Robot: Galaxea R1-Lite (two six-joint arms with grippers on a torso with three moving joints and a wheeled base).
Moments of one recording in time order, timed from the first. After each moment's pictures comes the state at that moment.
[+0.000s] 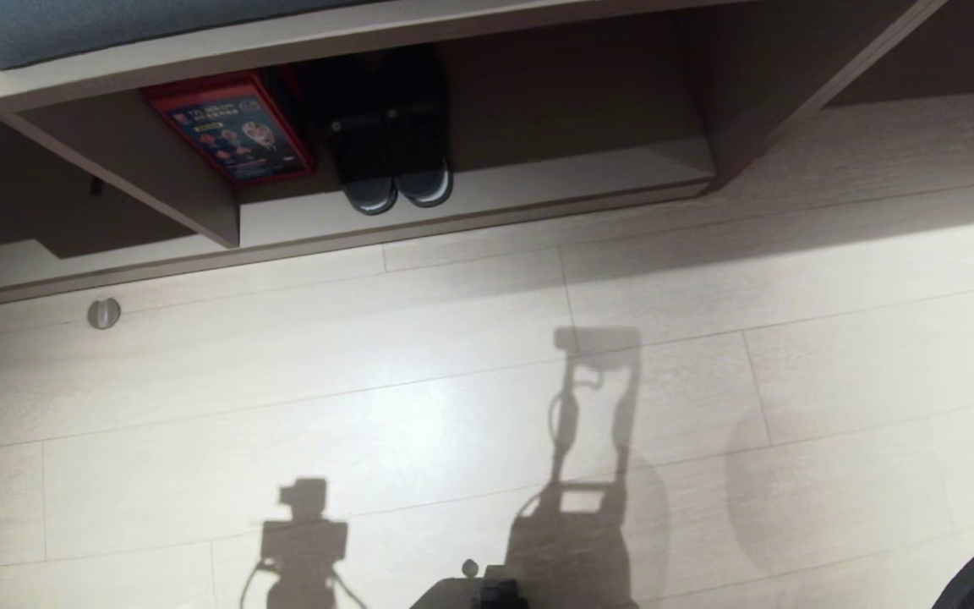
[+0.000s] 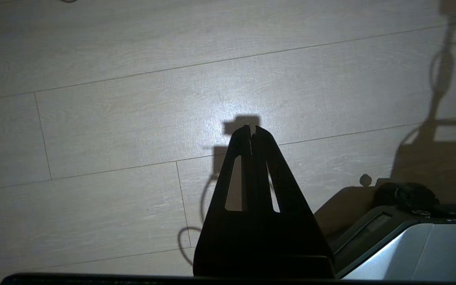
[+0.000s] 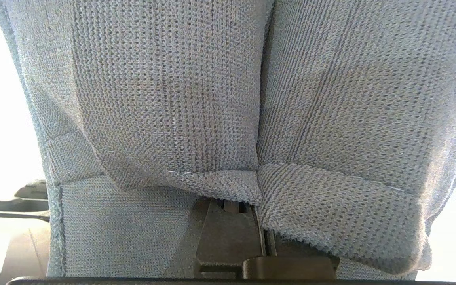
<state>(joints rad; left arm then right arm) 0.00 0.00 0.00 0.00 0.00 -0.01 -0.01 0.00 0.00 0.01 0.00 -0.02</state>
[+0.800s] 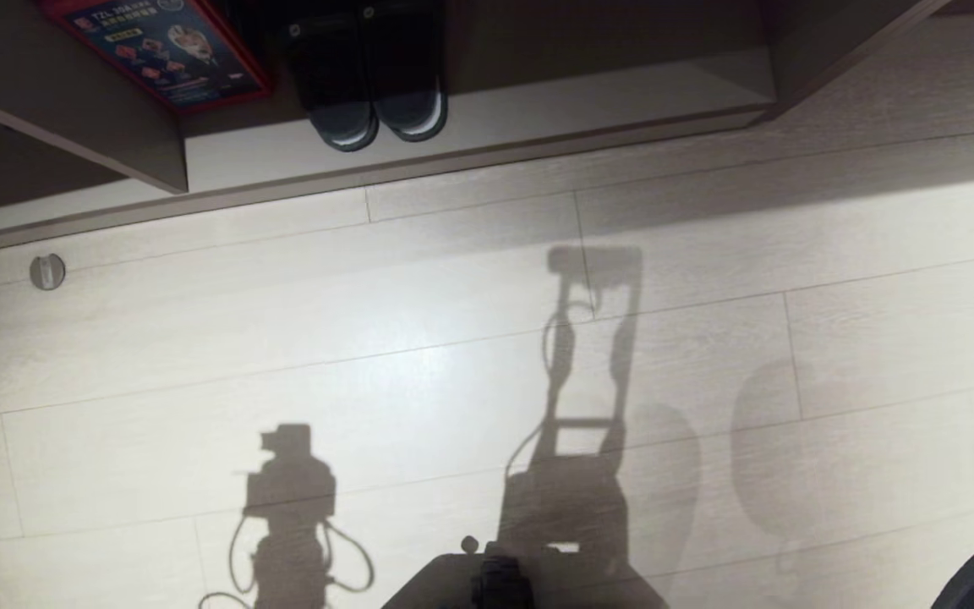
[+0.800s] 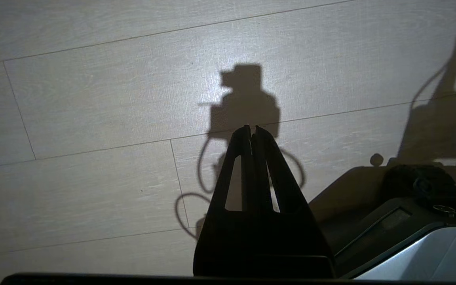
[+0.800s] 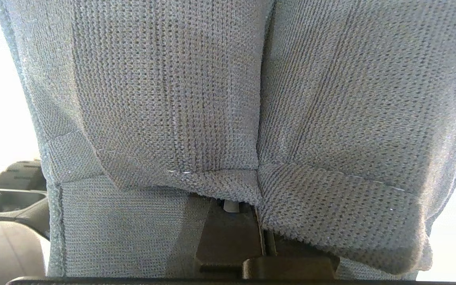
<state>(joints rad) 0.00 0.00 0.00 0.00 0.00 -0.01 -0.01 0.00 0.00 0.01 0.00 -0.02</state>
